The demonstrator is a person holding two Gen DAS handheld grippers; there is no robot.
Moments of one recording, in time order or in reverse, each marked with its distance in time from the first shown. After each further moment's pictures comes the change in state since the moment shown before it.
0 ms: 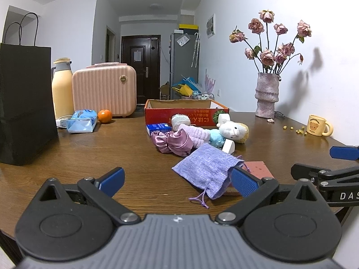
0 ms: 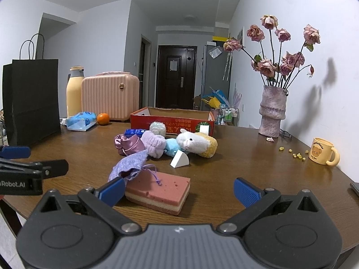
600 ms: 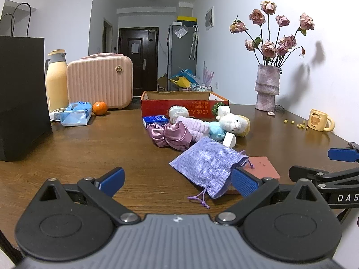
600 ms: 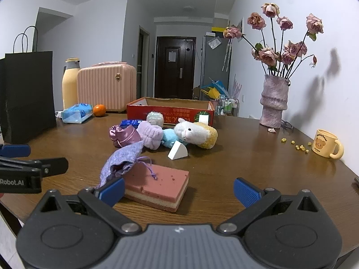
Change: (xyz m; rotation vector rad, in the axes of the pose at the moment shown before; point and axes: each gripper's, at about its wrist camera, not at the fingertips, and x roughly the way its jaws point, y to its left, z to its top) left arm 0.030 0.003 -0.002 -0.007 0.048 -0.019; right arm 0.025 -0.004 -0.003 0.006 0.052 -0.003
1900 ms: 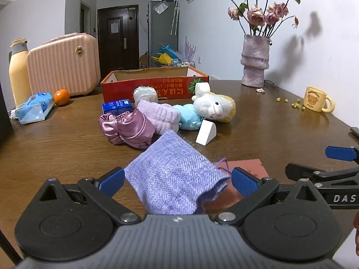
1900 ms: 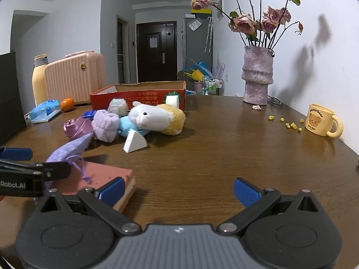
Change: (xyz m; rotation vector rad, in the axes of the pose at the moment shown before) left arm 0.109 -0.052 0.020 0.057 0.135 -0.069; right arm 0.077 -0.070 -0.001 0.092 0.083 -0.055
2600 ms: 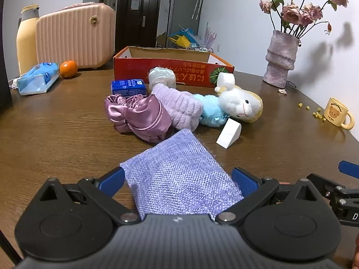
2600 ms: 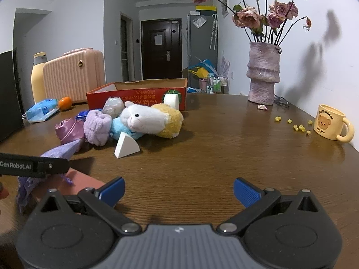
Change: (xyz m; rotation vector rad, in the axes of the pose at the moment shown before) left arm 0.046 0.024 0.013 -0.147 0.096 0.029; right arm 0.036 -0.012 0.012 -0.010 0.017 0.031
